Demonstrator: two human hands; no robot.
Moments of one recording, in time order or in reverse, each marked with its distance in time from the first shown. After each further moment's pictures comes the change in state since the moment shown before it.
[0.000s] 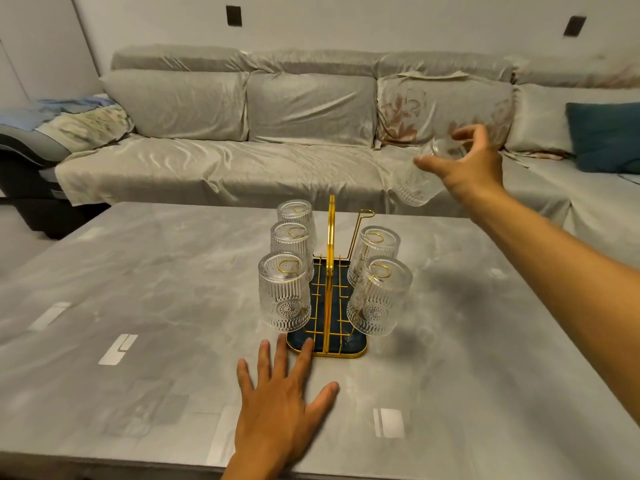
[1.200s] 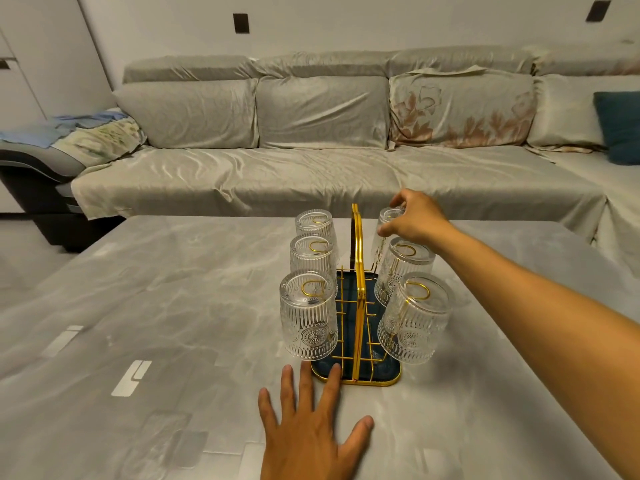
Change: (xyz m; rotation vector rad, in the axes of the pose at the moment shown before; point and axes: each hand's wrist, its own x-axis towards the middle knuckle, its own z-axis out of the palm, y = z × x) left_hand 0.016 0.001 0.000 0.037 -0.096 -0.036; right_hand -0.017 0.028 0.113 -0.314 -0.443 0.019
